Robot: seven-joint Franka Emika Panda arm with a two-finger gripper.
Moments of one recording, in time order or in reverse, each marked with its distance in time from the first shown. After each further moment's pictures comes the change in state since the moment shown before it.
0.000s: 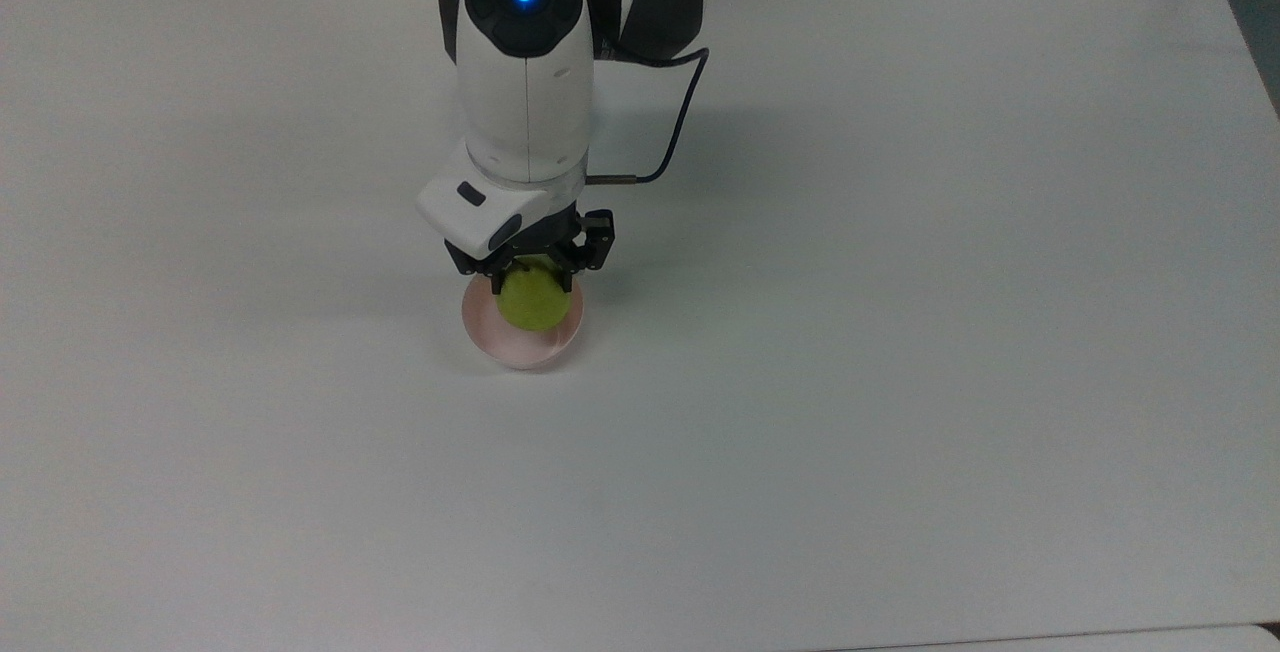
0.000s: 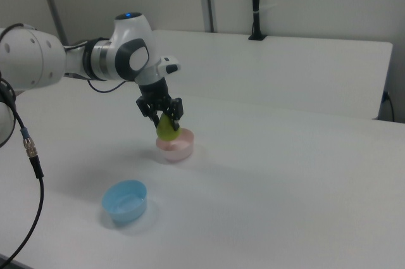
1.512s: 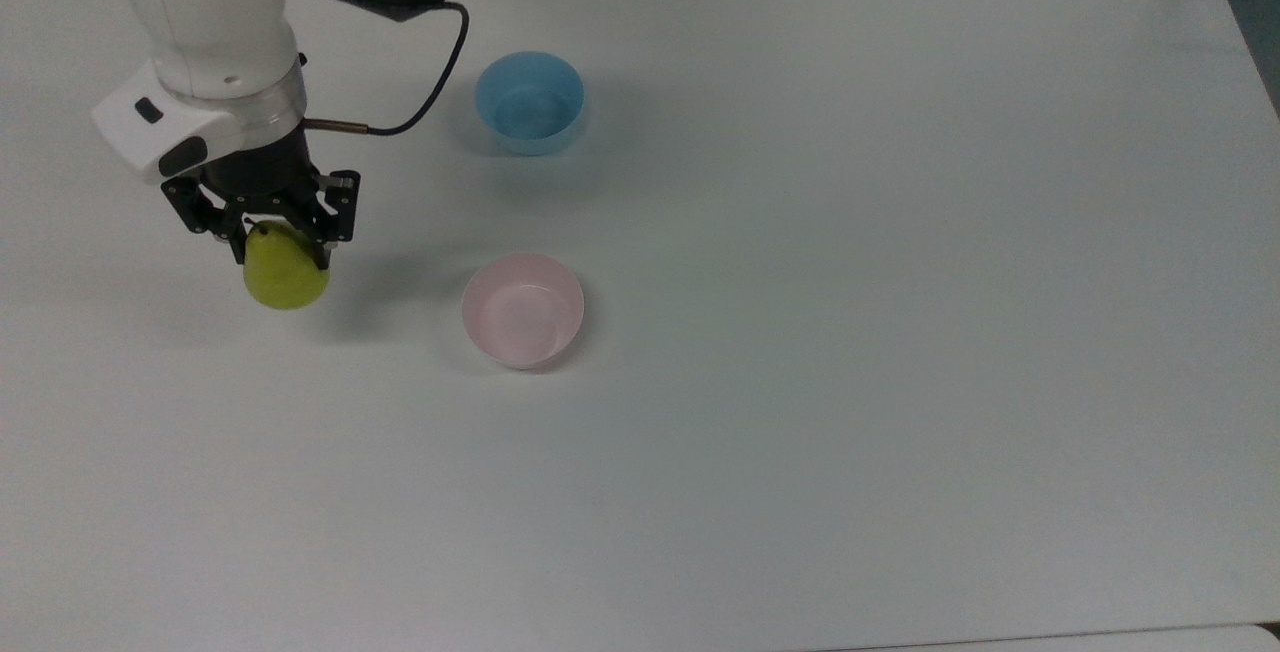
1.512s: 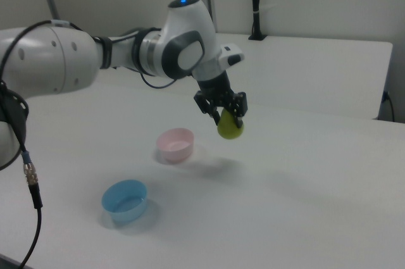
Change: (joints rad) arm -0.266 -0.017 -0.020 0.082 0.000 0.030 -0.214
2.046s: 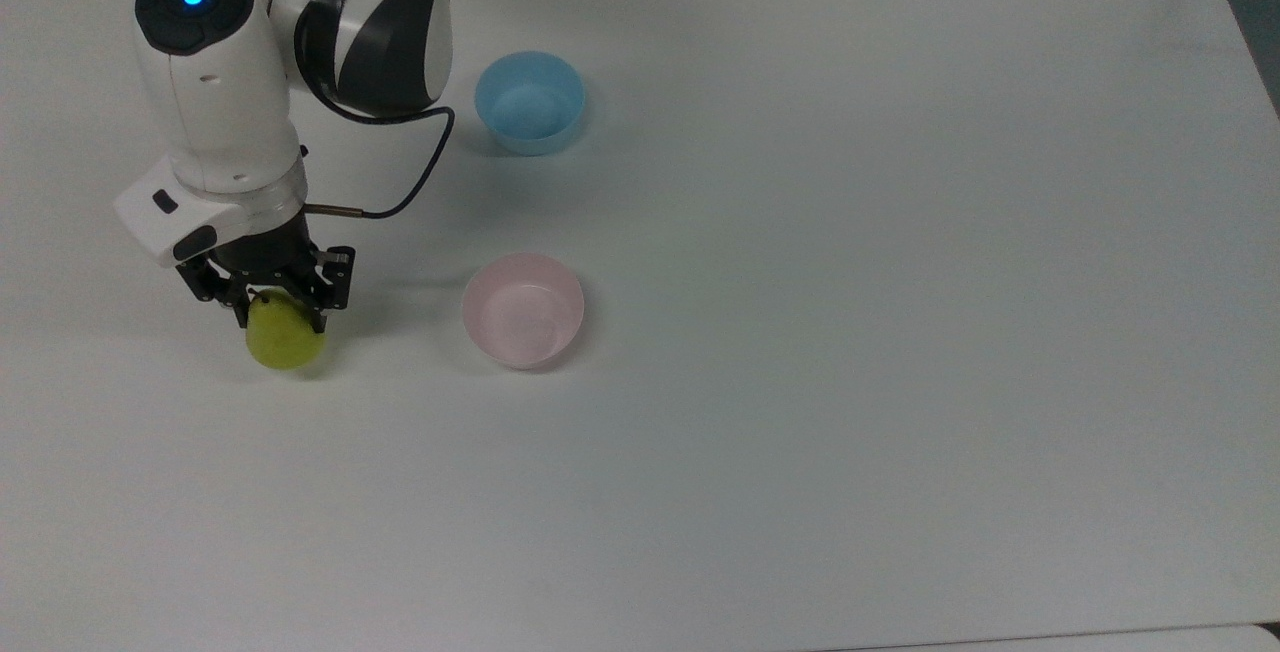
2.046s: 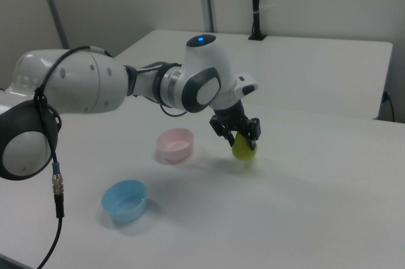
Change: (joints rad) arm -0.026 0.145 0.000 0.000 0.000 0.178 -0.002
